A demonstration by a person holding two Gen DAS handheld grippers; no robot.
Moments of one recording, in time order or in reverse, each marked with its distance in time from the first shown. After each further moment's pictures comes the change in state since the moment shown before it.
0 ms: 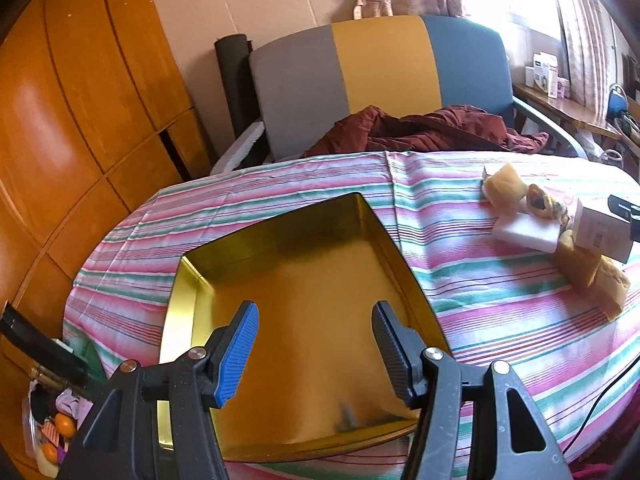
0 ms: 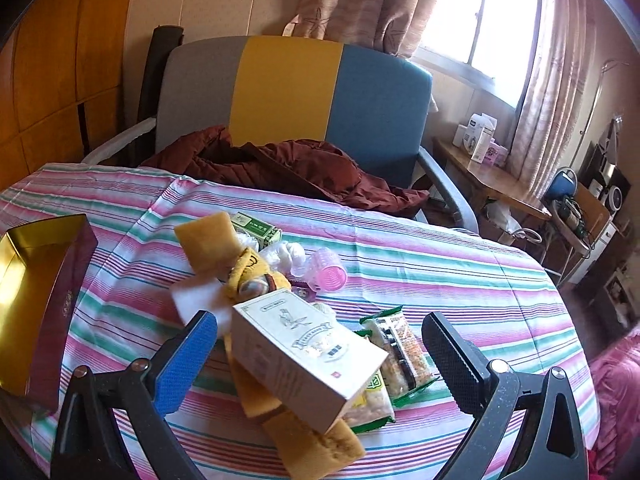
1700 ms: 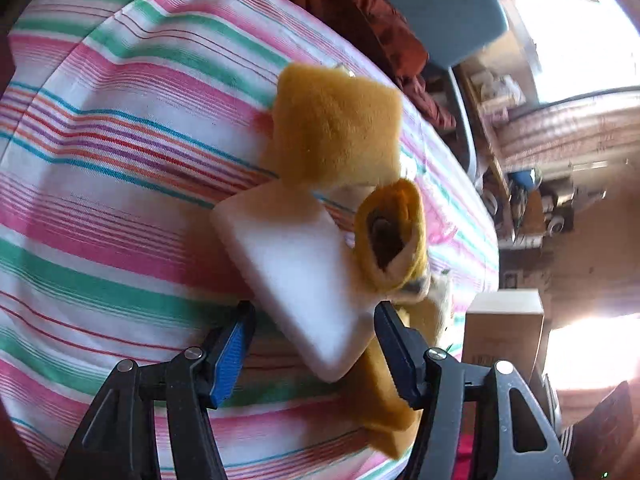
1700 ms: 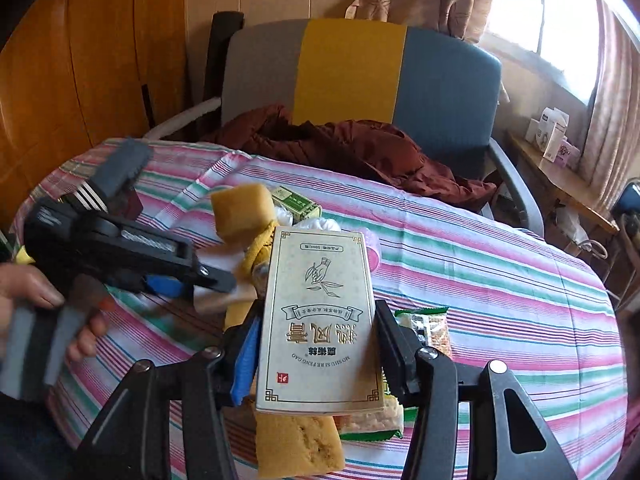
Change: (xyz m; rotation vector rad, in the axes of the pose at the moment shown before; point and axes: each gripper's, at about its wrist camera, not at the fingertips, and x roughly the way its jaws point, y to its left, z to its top) left arm 0.174 -0.178 0.063 -0.490 0.576 -0.801; right arm 0.028 -0.035 -0.007 -0.084 0.042 0.283
